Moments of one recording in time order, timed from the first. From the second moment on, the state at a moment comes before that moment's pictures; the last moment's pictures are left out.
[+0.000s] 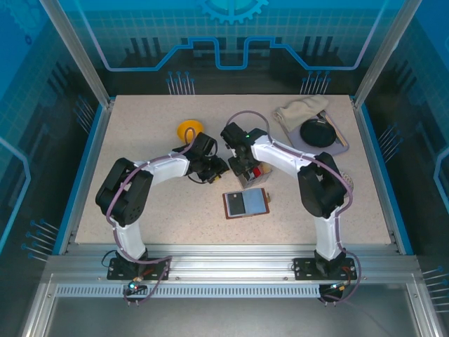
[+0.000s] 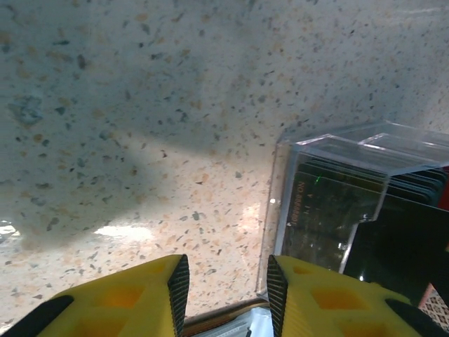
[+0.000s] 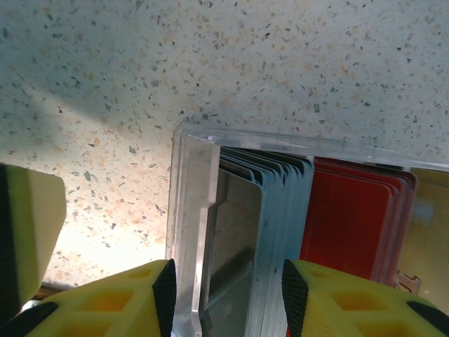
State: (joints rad) left arm -0.48 1.84 1.12 -0.32 0.31 -1.10; right arm 0.68 2.01 1.60 -0.92 0.19 0.17
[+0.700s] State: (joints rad) left arm -0.47 1.82 1.08 -0.32 0.31 -1.11; right arm 0.70 2.02 1.61 -0.95 0.35 0.17
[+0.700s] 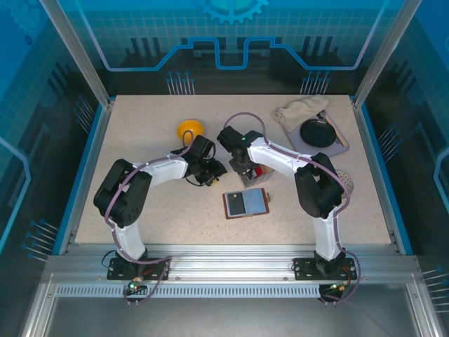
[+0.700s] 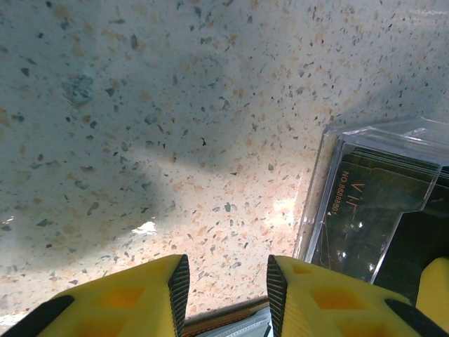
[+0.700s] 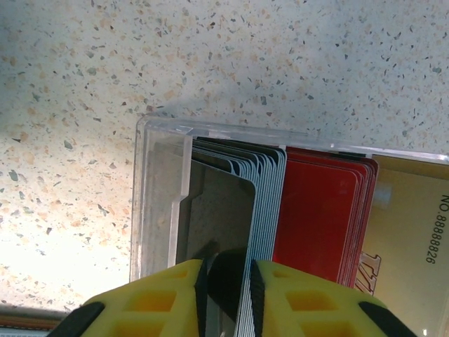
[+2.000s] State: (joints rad) left arm -0.46 1.66 0.93 0.08 0.50 -1.16; right arm 0.32 1.53 1.29 -0.71 -0.37 0.43
